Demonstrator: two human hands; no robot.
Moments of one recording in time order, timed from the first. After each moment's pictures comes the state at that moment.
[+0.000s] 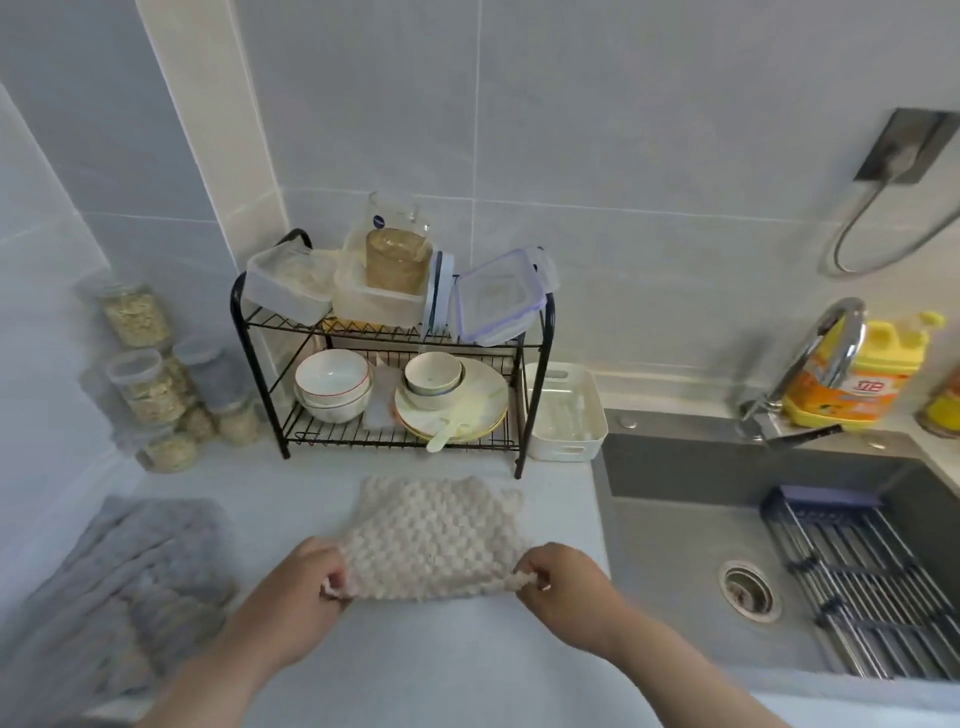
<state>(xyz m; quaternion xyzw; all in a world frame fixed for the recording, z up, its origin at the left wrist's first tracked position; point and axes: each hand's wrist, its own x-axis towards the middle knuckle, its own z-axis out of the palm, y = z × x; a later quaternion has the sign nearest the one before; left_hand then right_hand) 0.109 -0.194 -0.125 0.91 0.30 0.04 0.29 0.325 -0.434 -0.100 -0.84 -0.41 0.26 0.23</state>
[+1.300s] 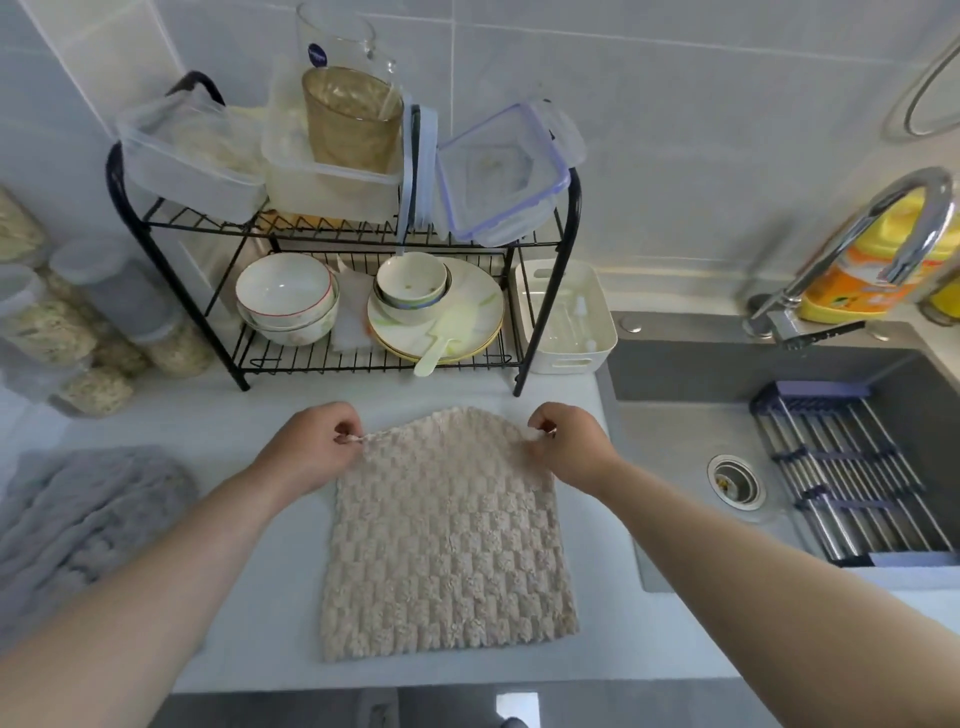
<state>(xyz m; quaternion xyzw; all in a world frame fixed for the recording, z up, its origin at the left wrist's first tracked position) 0.212 -0.110 -0.152 0.88 0.32 -0.01 0.36 0.399 -0.368 -0.148 -0.88 -0.25 0.25 0.31</state>
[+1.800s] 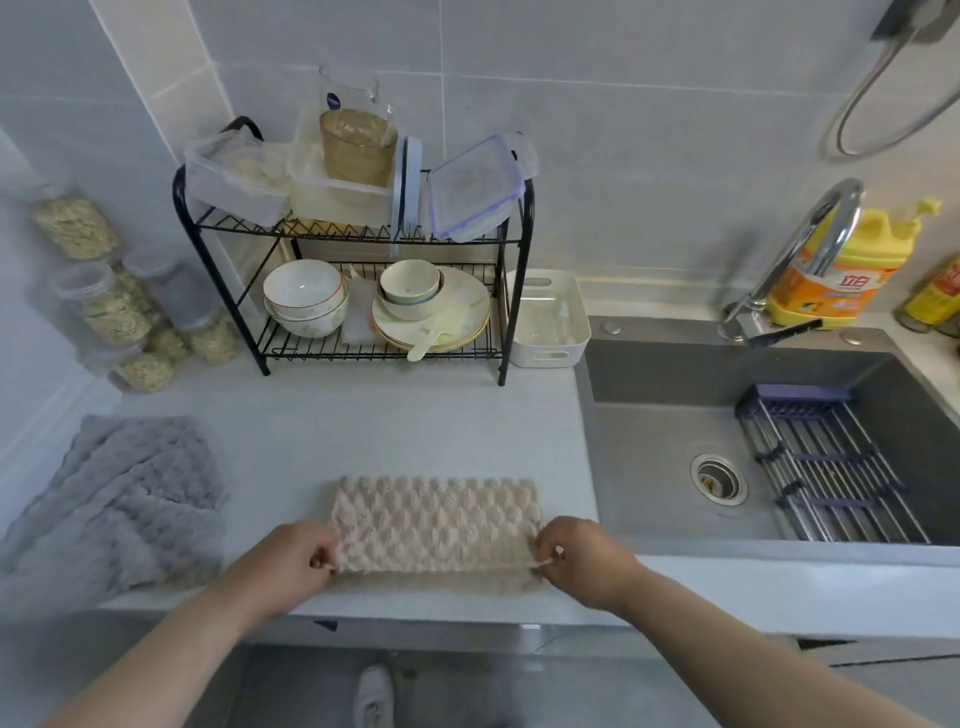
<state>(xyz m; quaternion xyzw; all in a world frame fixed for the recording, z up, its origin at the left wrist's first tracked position) 0.080 -0.214 -0.169 0.90 0.30 -0.15 0.28 0.314 -0.501 -0.178 -0.85 -0.41 0.29 0.15</state>
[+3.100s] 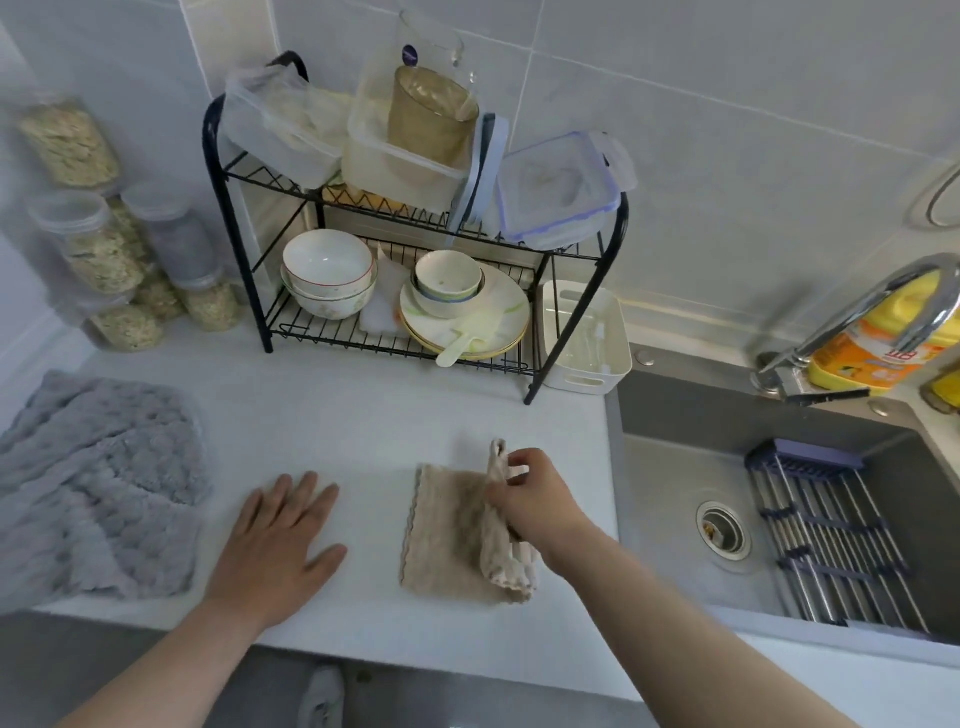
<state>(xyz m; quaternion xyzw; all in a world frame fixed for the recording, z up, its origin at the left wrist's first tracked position) 0.083 -0.176 -0.251 0.95 0.30 -0.08 0.10 0.309 -0.364 -0.127 -0.82 -0.10 0.38 0.42</state>
